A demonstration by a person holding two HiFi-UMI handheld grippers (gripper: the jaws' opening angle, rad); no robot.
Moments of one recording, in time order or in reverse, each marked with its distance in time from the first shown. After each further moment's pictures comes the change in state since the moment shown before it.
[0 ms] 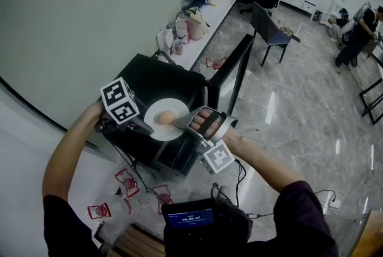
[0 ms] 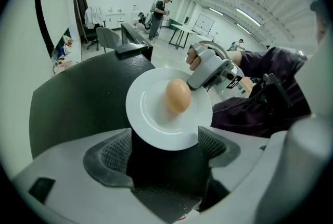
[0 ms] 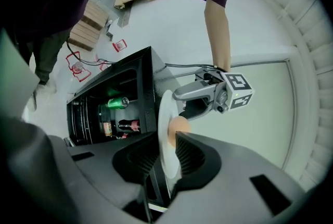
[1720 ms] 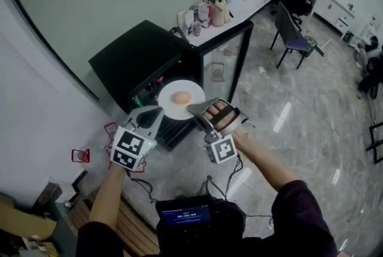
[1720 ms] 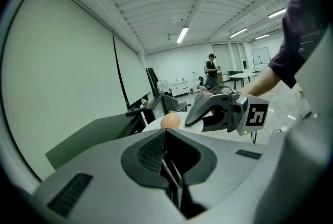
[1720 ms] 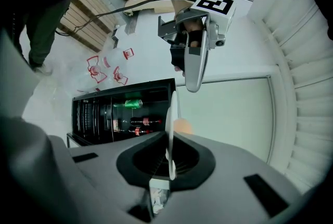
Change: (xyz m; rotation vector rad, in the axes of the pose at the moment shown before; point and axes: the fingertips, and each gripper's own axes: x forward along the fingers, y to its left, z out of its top) left arm 0.036 -0.187 0.119 -0.221 -0.728 0.910; right arm -0.162 0.069 -0.045 -0.052 -0.065 -0.157
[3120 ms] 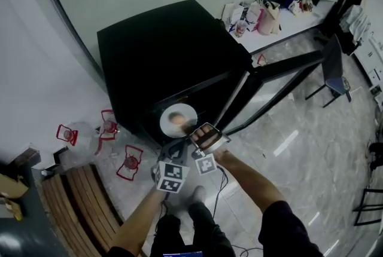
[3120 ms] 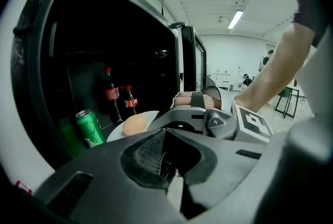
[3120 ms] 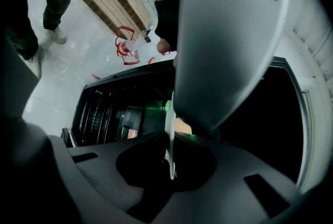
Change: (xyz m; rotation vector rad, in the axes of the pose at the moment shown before) left arm 0.166 -0.003 -0.279 -0.416 0.183 0.329; right arm 0.229 0.240 0.005 -0.204 -0.194 0.141
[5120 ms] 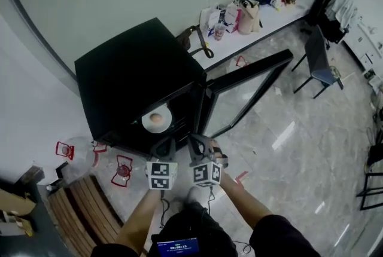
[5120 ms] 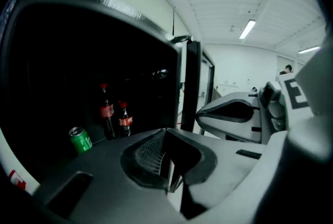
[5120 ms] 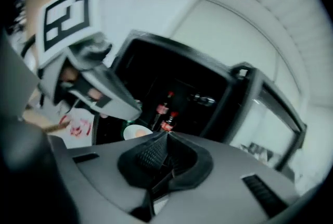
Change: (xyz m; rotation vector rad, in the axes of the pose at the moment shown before) left arm 0.017 -0.012 0.081 -0.102 -0.069 0.057; right arm -0.108 -0.053 -0.106 1.227 0.114 -0.131
